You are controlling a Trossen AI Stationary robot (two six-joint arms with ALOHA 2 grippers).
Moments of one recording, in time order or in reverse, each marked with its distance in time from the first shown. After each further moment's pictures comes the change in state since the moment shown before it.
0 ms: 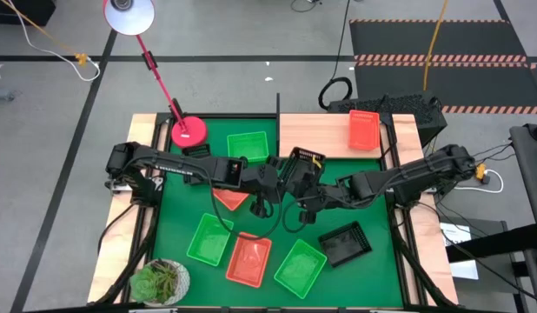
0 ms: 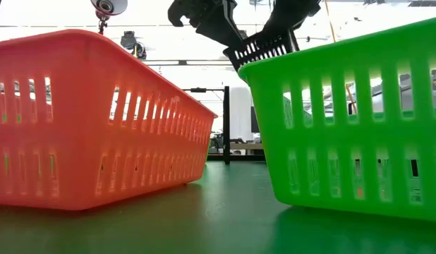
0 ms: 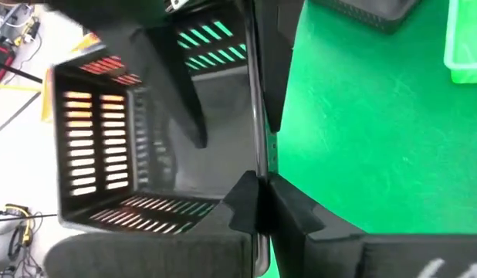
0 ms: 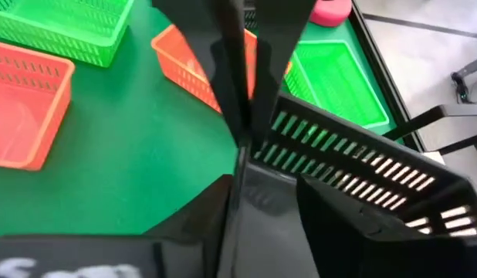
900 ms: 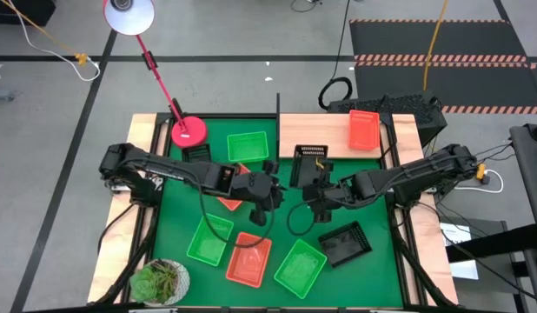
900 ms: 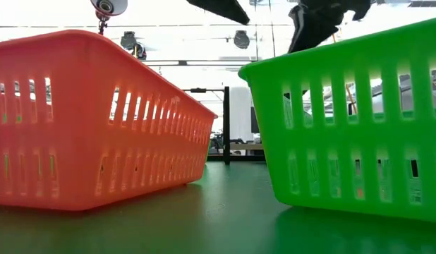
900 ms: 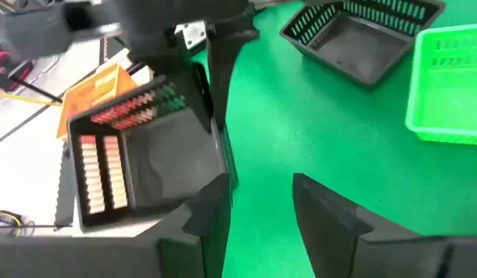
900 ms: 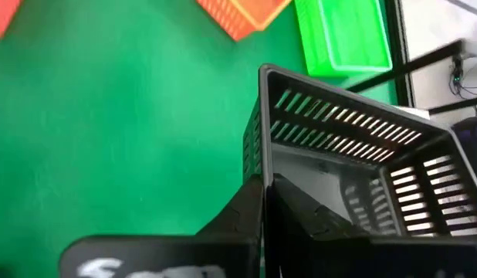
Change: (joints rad) left arm -0.069 -0.060 -0.001 0.022 -0.049 -0.129; right arm 0.000 -0.030 -0.003 -0.267 -0.023 -0.082
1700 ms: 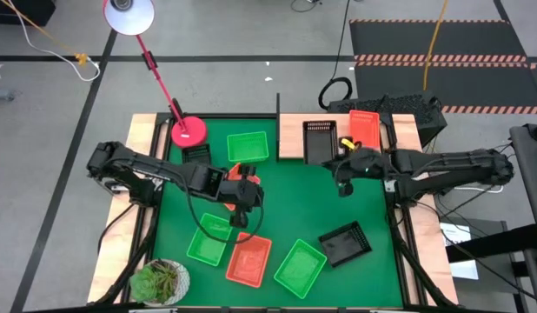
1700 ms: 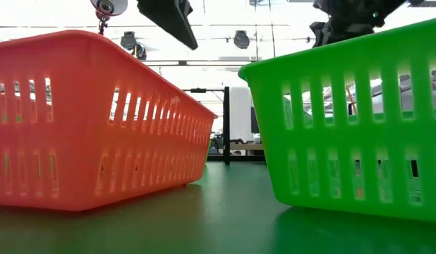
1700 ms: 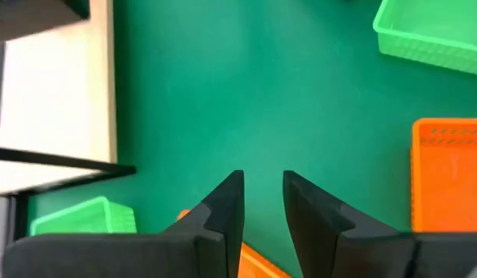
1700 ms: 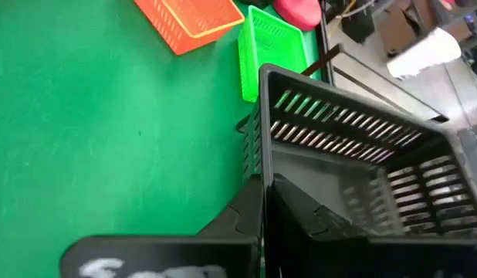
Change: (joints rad) left arm -0.032 -0.097 -0.128 -0.234 -0.002 -0.301; right arm -0.306 -0.523 -0.490 0.444 -0.180 -0.555
